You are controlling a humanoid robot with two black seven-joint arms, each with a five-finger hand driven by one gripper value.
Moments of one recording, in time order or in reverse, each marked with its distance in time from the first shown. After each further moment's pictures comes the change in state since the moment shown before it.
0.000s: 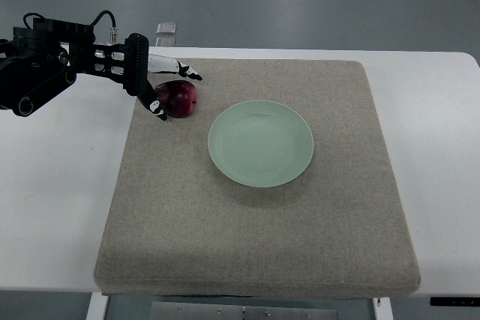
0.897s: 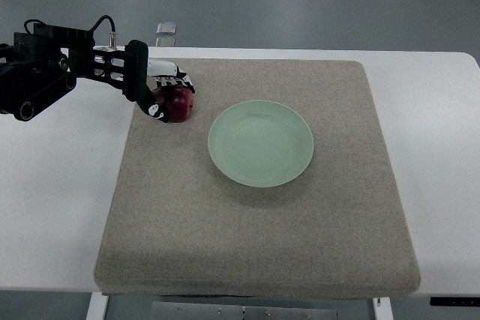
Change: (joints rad) left arm 0.004 -0.003 0.026 0.006 0.005 0.036 -0.001; right arm 0.000 0.000 0.001 0.000 0.000 0.000 0.000
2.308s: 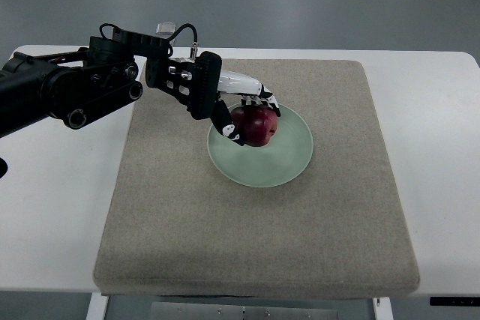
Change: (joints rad) left arm -0.041 -0.120 -0.034 -0.227 -0.055 -0.011 -0.001; right arm 0.000 0.000 0.000 0.000 0.000 0.000 0.000
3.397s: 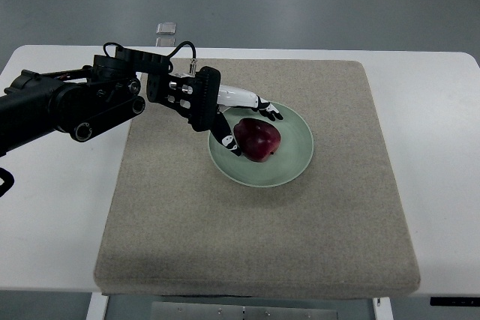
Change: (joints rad) left arm 0.056 -0.027 -0.001 0.034 -0.003 0.013 0.002; right arm 0.000 0.000 0.000 0.000 0.000 0.000 0.000
